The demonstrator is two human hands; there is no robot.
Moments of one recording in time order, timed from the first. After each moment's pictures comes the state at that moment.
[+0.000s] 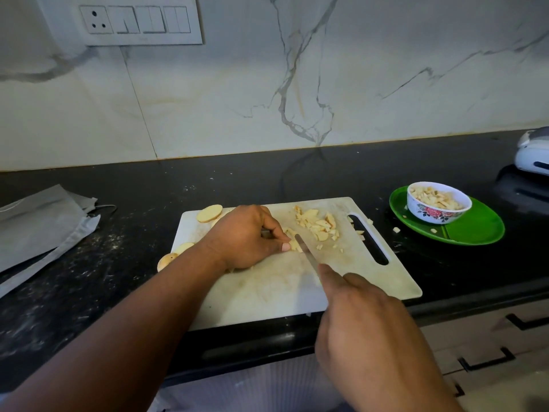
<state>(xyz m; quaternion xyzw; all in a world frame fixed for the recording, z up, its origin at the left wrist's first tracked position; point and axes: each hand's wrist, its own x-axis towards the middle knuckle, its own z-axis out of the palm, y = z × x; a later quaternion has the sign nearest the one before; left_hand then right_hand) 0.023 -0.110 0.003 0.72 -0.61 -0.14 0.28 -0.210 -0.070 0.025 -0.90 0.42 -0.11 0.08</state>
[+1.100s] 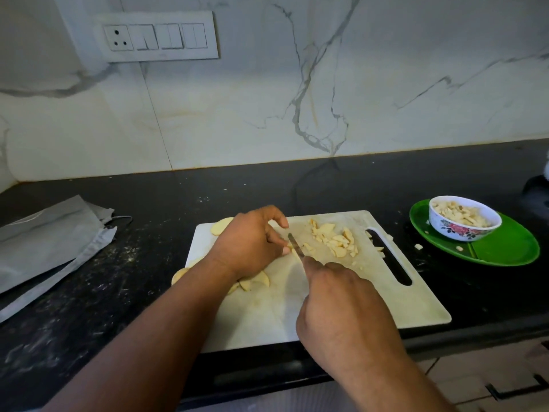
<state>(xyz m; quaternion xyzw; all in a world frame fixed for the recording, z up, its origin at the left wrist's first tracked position) 0.029 -0.108 0.012 0.76 -0.53 -0.16 0.33 -0.157 -0.096 0.021 -0.90 0.39 -0.18 0.07</state>
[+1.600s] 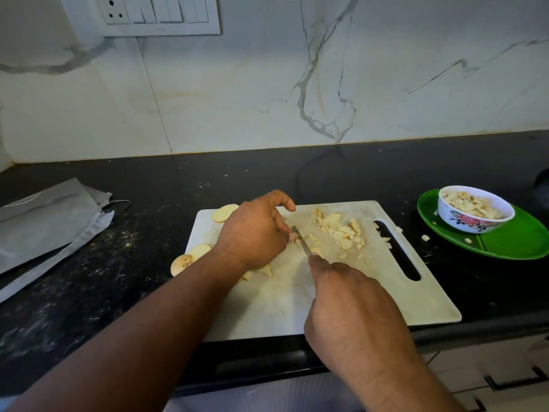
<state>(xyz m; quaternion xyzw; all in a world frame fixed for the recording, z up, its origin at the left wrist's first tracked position) 0.017 -0.114 0.010 0.79 -0.51 -0.11 0.32 -0.164 -0.099 0.010 -0.91 0.39 -0.14 0.06</state>
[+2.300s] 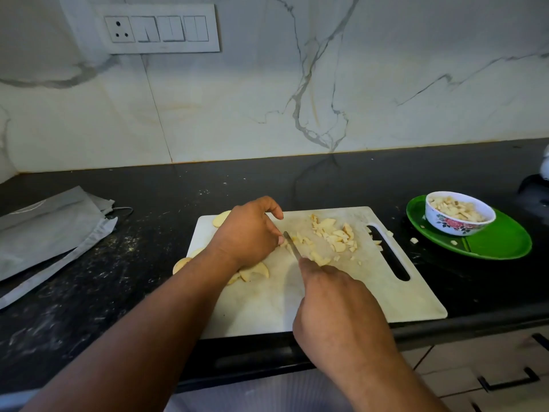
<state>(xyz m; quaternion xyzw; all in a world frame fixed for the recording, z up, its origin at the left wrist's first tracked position) 0.021 -0.107 0.016 0.79 -0.48 -0.15 0.35 -0.162 -0.090 0.012 -0.90 0.39 -0.17 0.07</state>
